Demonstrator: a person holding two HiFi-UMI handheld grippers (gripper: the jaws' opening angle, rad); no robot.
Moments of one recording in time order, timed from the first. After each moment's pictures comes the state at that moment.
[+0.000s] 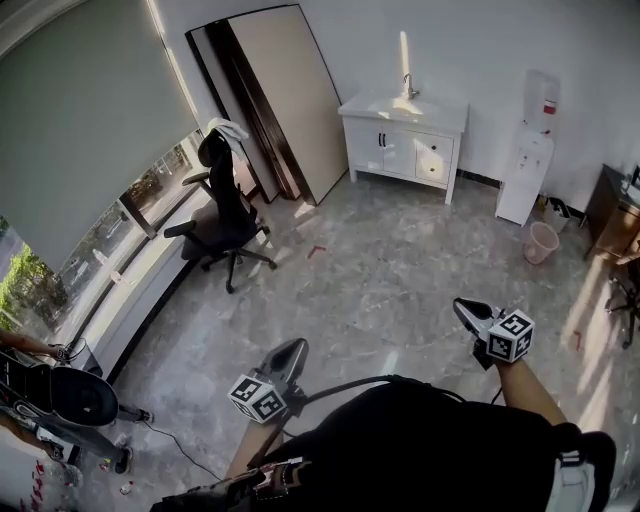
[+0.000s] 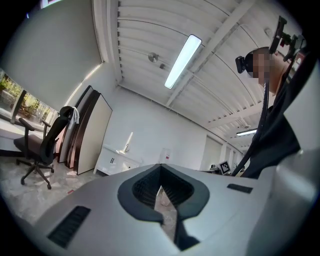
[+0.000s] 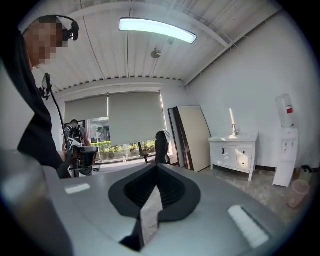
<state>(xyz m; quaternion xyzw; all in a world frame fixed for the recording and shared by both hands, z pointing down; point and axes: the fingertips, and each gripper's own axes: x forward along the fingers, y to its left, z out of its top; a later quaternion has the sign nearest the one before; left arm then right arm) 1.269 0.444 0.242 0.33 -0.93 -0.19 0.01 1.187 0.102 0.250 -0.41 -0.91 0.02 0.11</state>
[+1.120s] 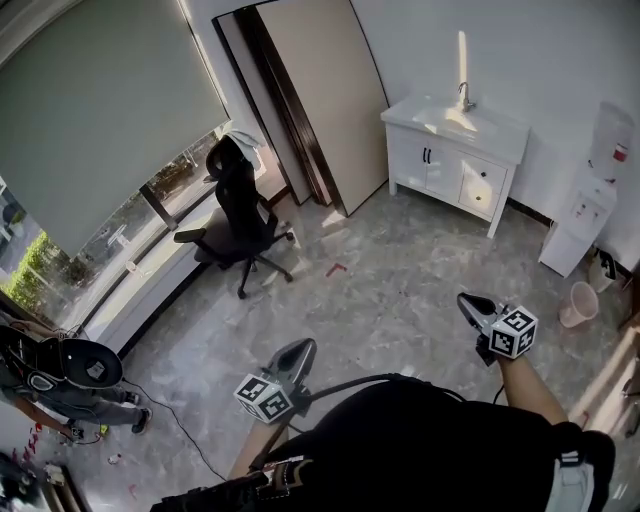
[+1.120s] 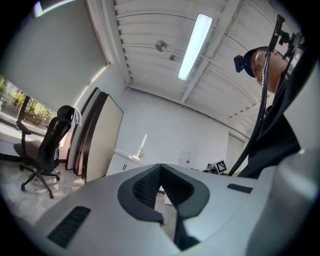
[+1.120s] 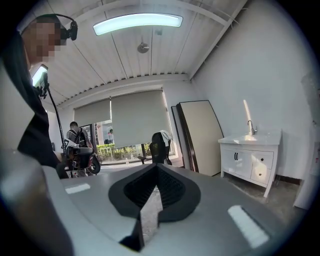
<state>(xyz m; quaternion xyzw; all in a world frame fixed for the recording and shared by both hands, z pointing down) 0.964 0.353 0.222 0.23 -0.95 -0.18 0.02 0.802 0.048 0.239 -0.50 -0.86 0.03 0.11</state>
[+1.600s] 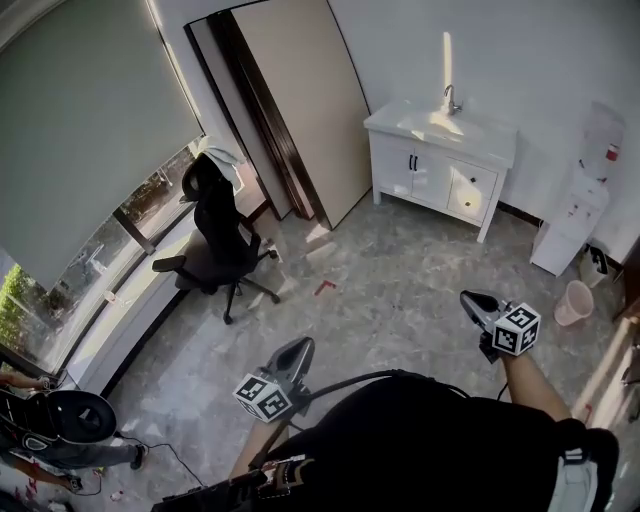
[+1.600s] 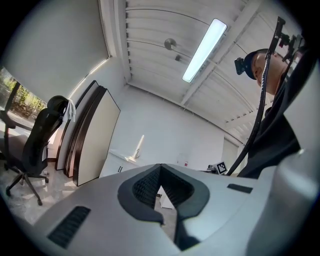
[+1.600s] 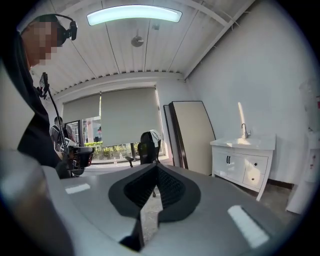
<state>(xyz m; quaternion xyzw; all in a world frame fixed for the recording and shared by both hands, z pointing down) 0.834 0.429 0.234 0.28 -0.94 -0.20 0.01 0.700 0.097 0.240 -0.45 -0.89 0.02 0.11</state>
